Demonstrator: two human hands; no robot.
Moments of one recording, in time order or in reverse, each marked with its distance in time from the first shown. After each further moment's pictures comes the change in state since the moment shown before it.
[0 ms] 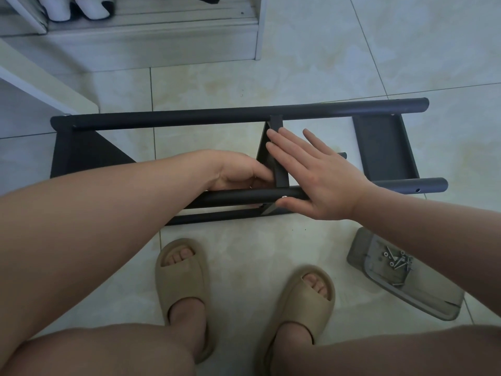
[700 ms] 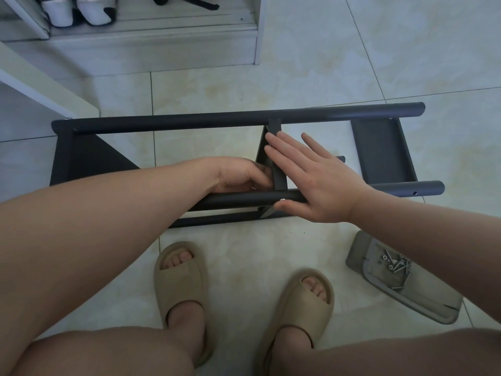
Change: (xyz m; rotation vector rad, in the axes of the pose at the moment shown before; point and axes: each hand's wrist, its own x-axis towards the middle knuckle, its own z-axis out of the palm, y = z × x) left_hand 0.005 -0.007 -0.002 -0.022 -0.023 0.149; right_hand 0.000 0.001 0.001 -0.008 0.002 0.000
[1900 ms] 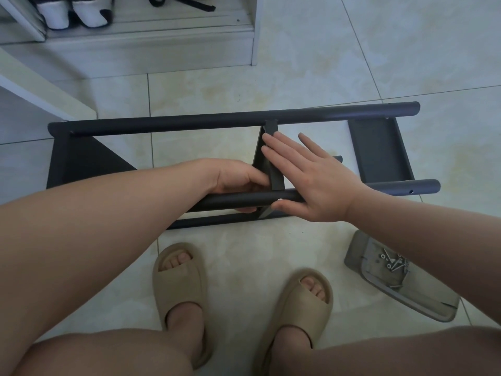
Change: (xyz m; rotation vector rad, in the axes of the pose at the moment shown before) left_hand 0.005 -0.001 -0.001 -0.019 -0.027 -0.160; right_hand 0.000 0.000 -0.002 0.008 -0.027 0.011
